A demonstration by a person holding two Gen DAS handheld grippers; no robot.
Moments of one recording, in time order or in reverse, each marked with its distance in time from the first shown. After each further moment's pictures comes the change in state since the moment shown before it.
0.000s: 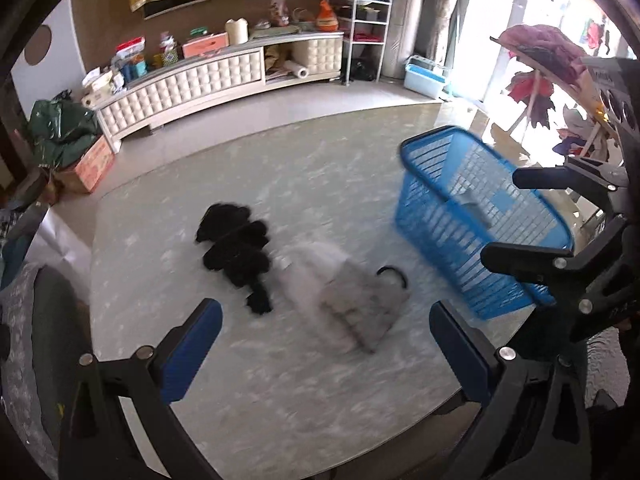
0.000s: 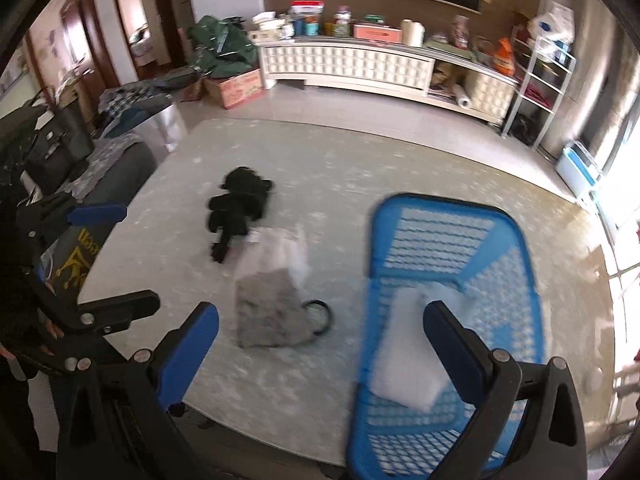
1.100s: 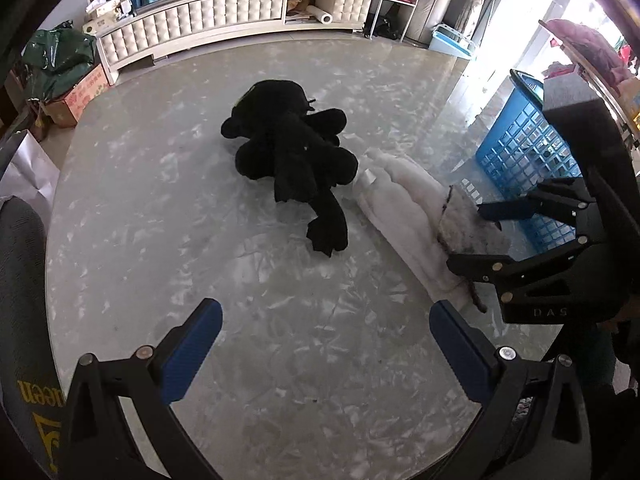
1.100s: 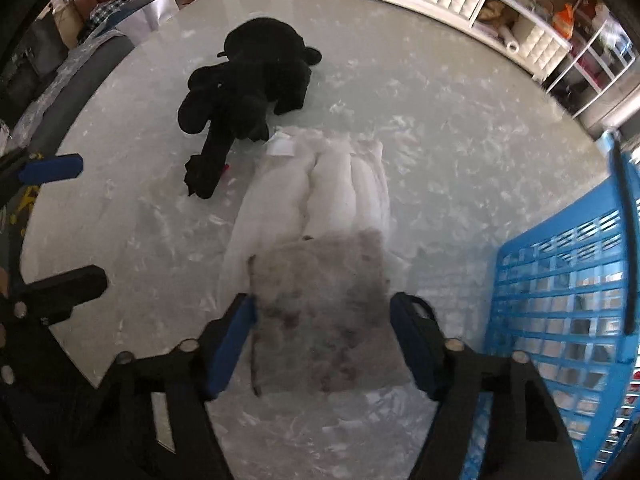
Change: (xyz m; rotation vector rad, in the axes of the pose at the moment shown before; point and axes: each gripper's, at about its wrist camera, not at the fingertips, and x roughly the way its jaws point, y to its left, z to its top) left arm 0.105 0.093 -0.053 -0.098 0.162 -0.057; right arm 0.194 0.066 -0.001 -0.099 0.345 -0.015
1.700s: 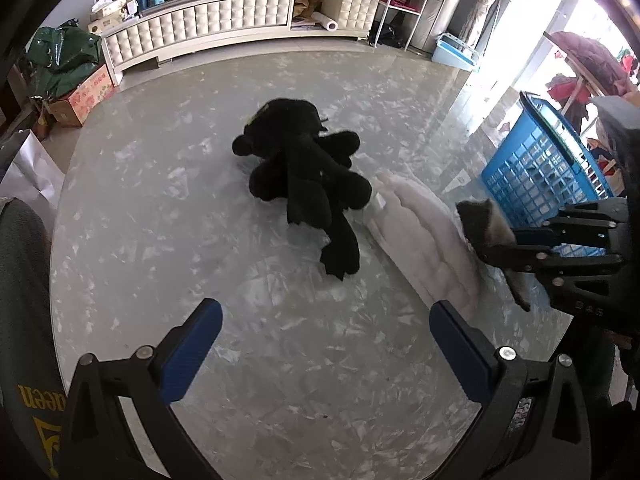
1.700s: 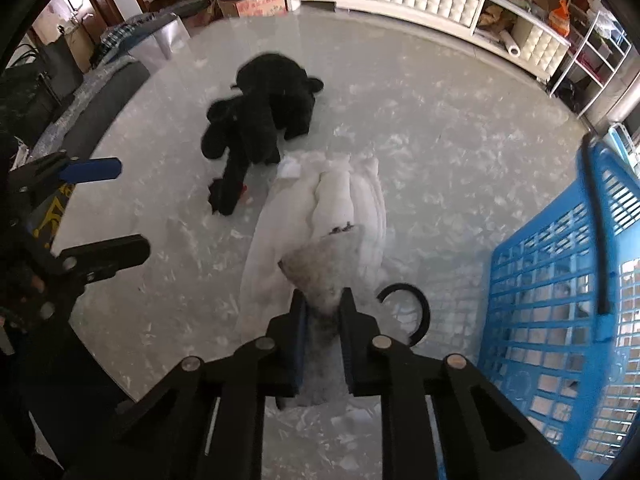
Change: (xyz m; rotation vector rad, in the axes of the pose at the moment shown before) left arm -0.008 0.010 0.016 -0.021 -0.030 -0.005; right arm -0.030 -0.013 -0.011 0.027 -0.074 0.072
